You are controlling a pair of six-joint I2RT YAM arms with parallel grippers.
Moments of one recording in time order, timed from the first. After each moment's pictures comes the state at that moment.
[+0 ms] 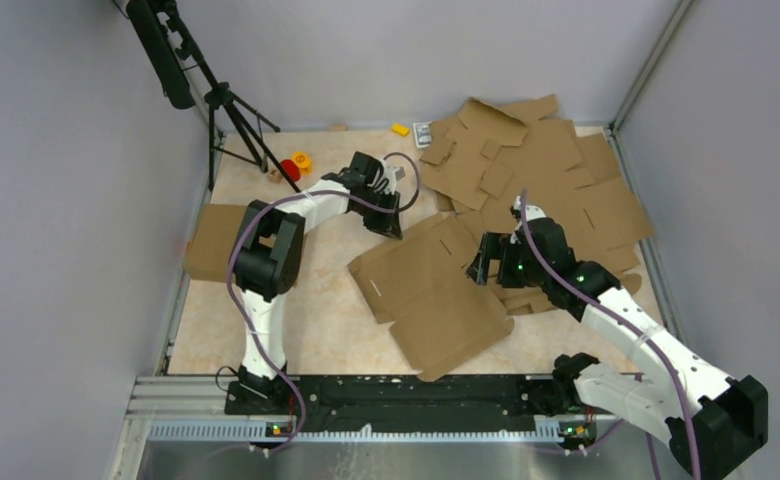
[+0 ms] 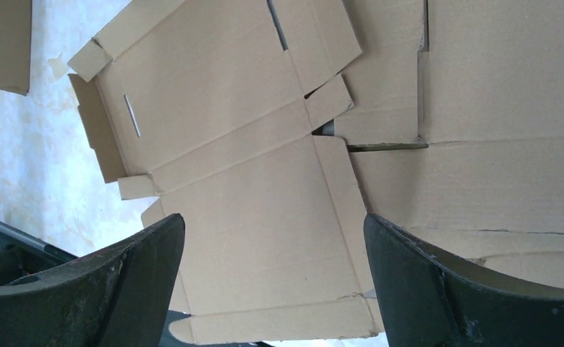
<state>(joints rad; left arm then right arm) -0.42 2.08 1.49 -0.46 0.46 -0.19 0.53 0.92 0.72 -0.52 -0.02 0.53</state>
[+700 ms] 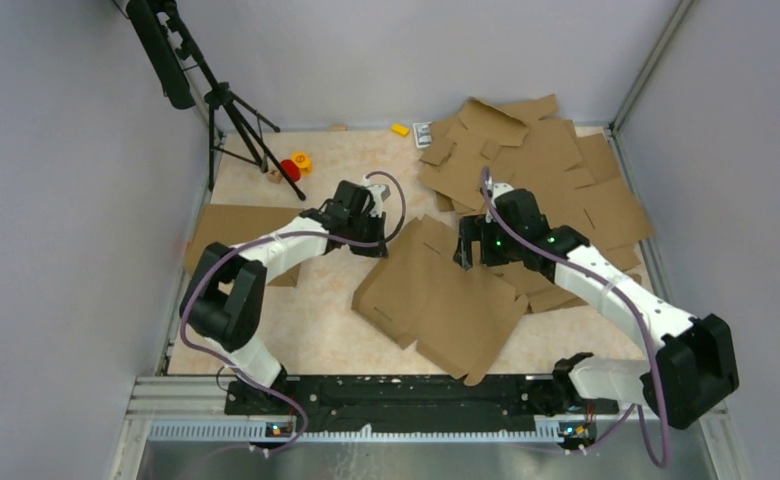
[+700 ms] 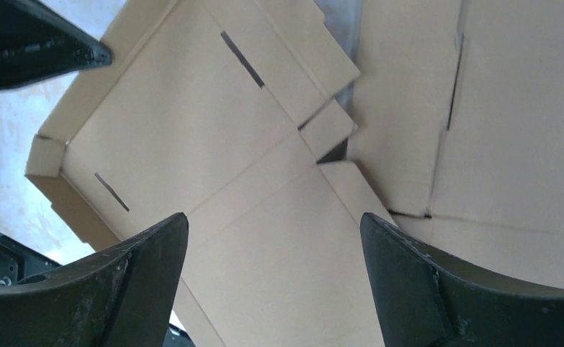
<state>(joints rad) -0.48 1.69 1.06 -0.30 0.32 -0.29 0.53 1.18 0.89 -0.51 -0.06 0.37</state>
